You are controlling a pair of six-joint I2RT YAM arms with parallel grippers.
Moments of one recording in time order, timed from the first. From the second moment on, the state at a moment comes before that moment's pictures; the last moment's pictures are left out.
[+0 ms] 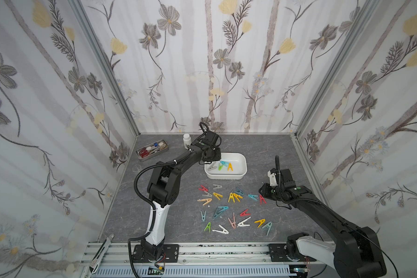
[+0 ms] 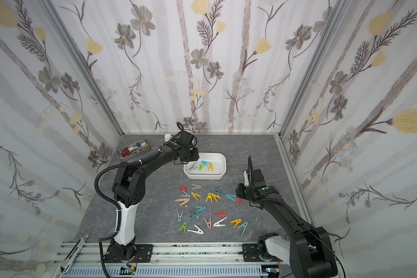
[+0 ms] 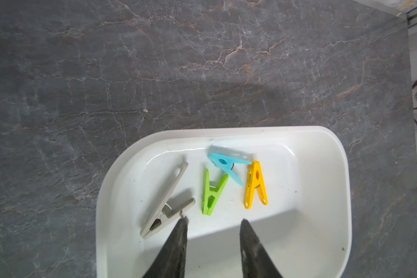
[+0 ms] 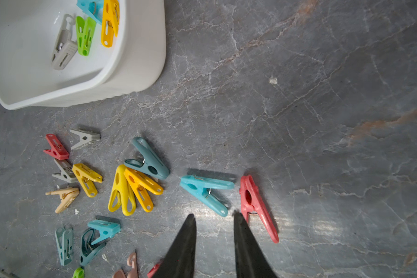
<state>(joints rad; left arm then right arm) -0.55 2.07 1.72 -0.59 0.10 -0.56 0.27 1.16 0.61 -0.46 -0.21 0.47</state>
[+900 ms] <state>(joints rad) -0.55 1.83 1.49 -0.50 0.15 -0.58 0.29 1.21 0.53 -0.47 -0.03 0.54</state>
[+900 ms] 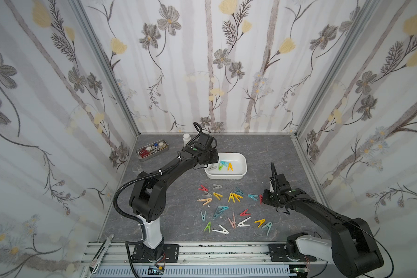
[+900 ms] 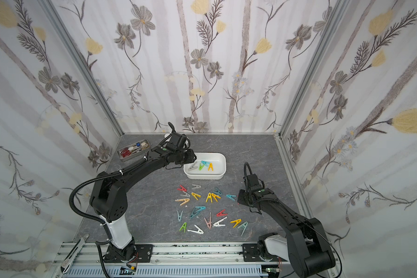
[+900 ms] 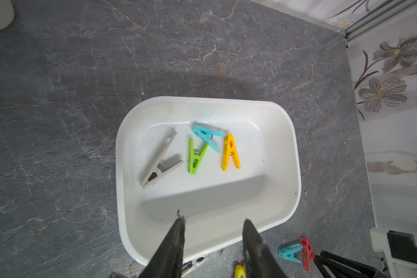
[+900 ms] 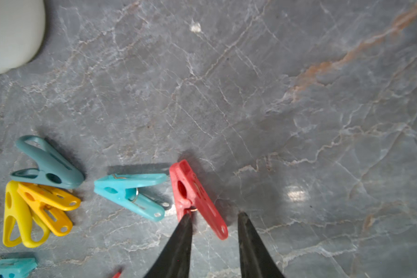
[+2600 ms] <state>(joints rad) -0.49 1.75 1.38 -0.42 0.23 -0.60 0.29 1.33 0.54 -0.35 -0.13 0.51</state>
